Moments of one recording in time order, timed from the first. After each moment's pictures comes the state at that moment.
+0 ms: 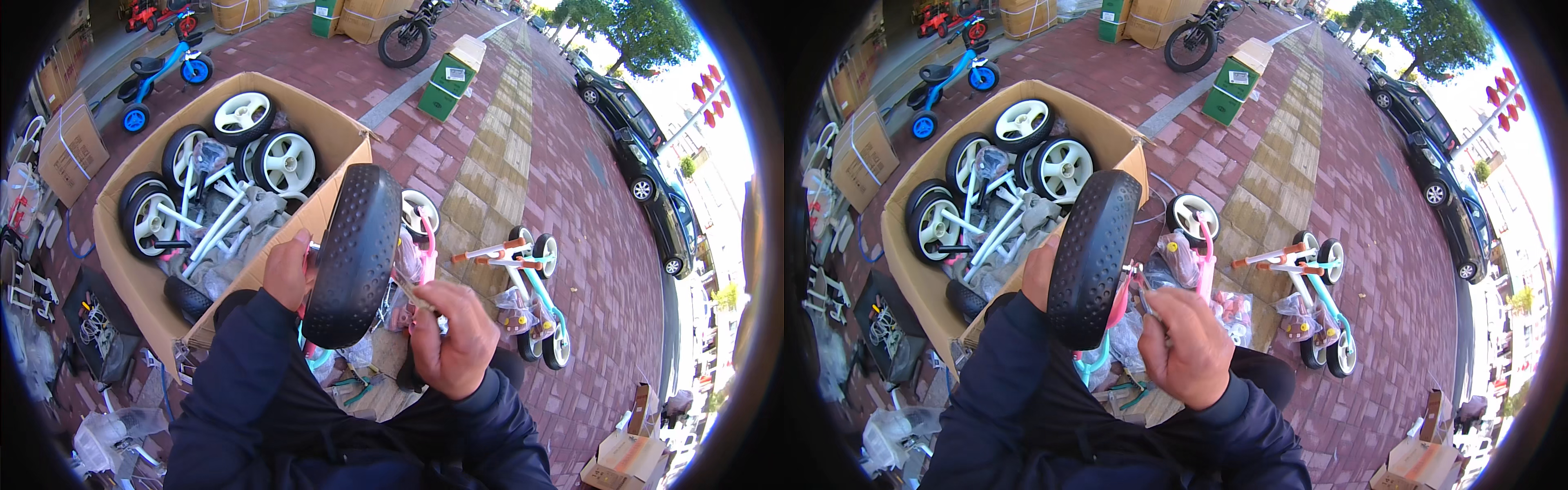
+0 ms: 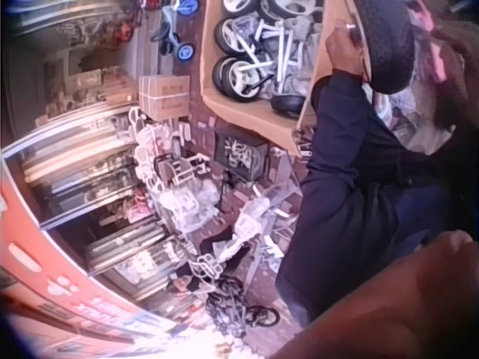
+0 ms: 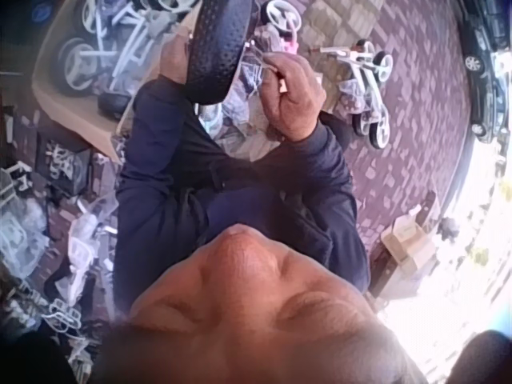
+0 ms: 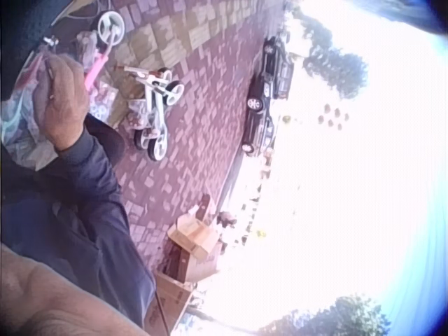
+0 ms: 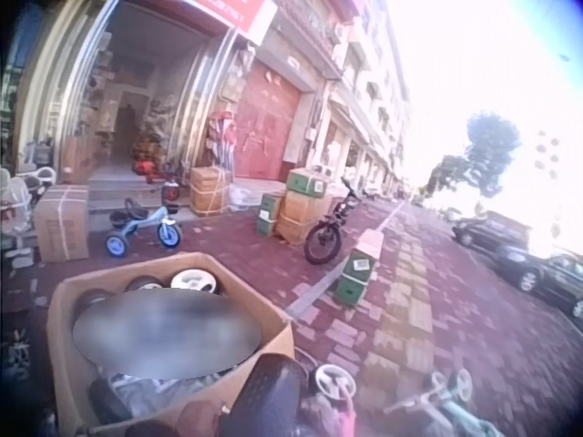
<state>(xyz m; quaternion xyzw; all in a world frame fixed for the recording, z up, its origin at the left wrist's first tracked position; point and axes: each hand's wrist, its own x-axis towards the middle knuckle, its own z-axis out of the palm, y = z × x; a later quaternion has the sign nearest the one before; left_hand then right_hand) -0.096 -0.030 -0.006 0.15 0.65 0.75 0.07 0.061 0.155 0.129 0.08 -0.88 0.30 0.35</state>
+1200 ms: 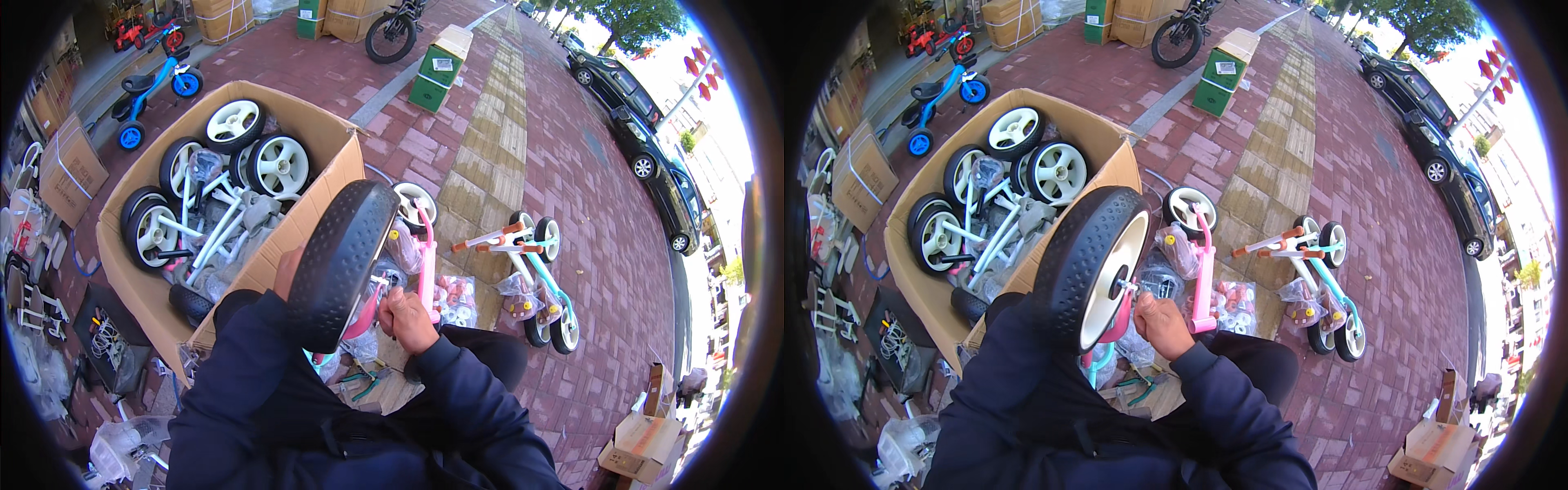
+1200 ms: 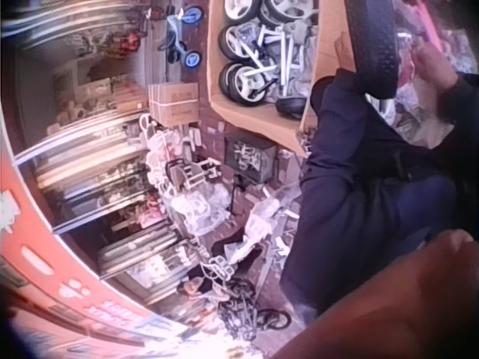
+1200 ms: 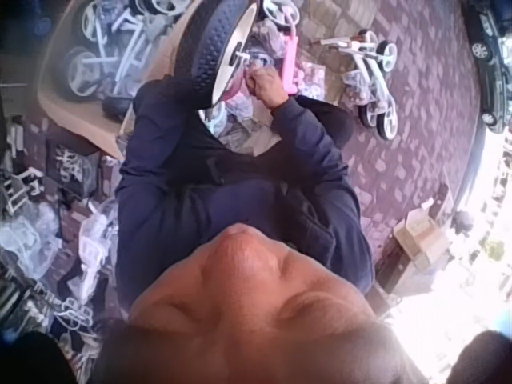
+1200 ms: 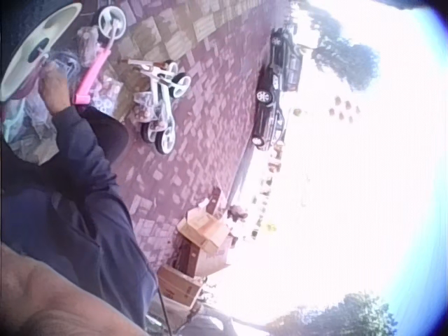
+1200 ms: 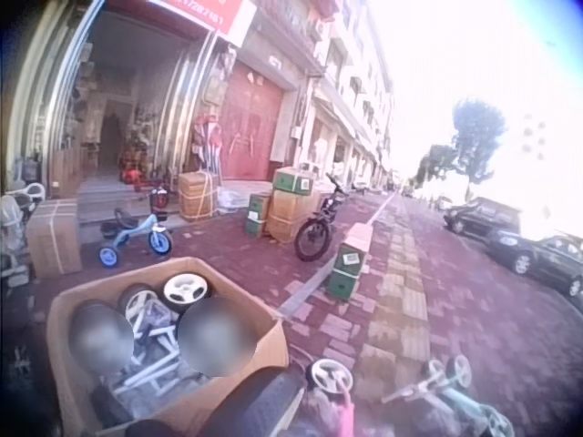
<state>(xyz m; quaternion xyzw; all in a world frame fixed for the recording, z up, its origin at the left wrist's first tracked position) -0.077 -0.023 0.011 0.34 0.73 0.59 -0.01 0.045 0.186 -0.006 -0.03 -0.73 0.68 -0.02</state>
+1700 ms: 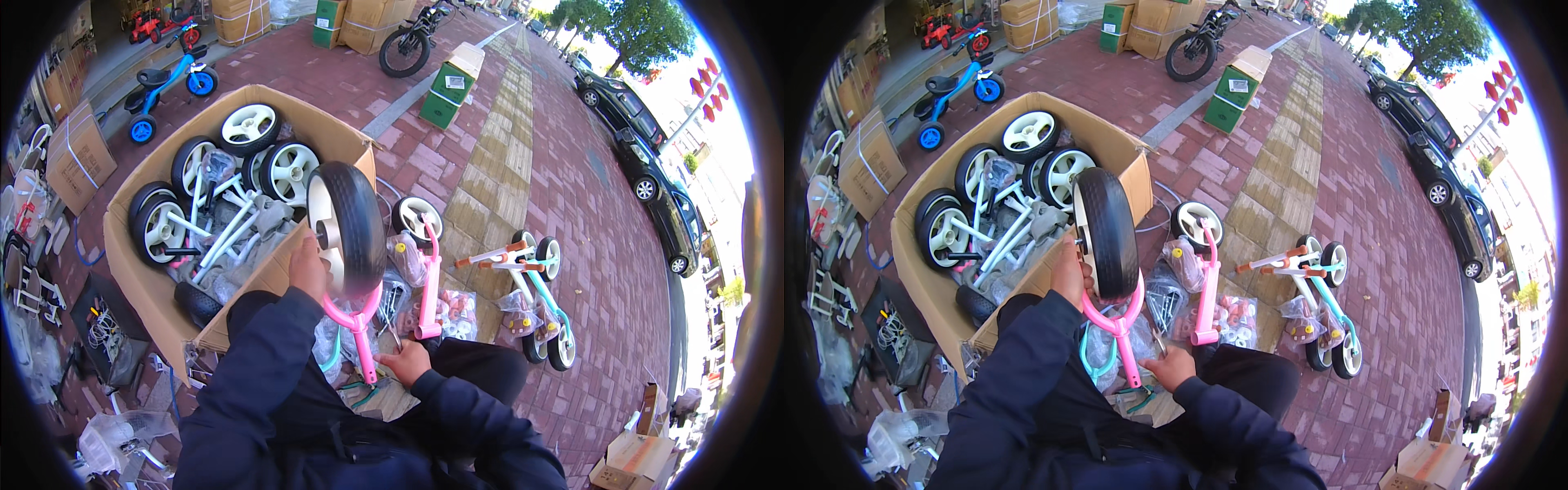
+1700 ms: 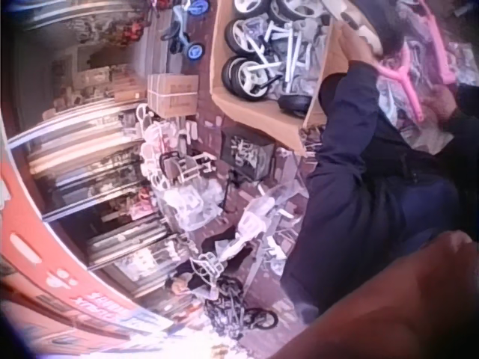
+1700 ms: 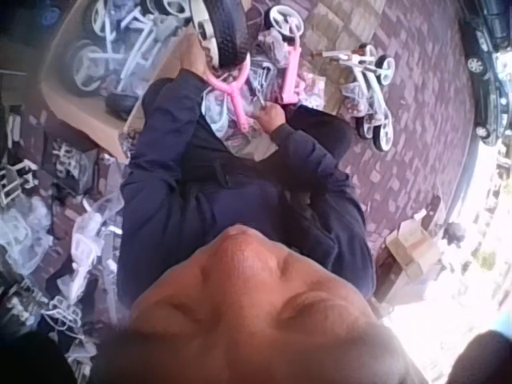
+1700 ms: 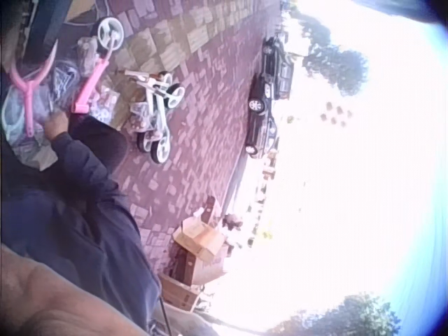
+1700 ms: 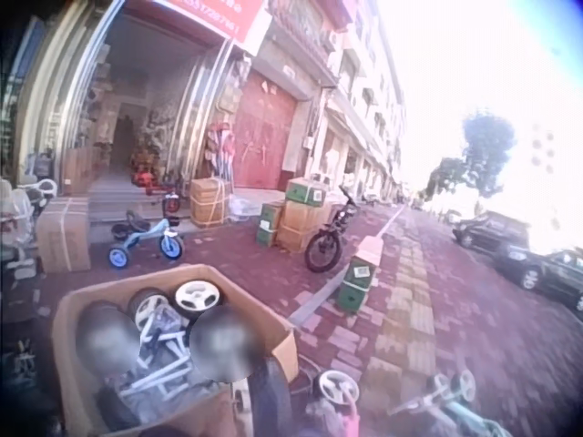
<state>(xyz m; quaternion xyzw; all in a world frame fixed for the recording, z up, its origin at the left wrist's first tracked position) -0.102 0.006 -0.008 -0.15 0.53 0.82 0.16 0.087 0.173 -0.042 -0.21 -0.90 0.36 -0.13</state>
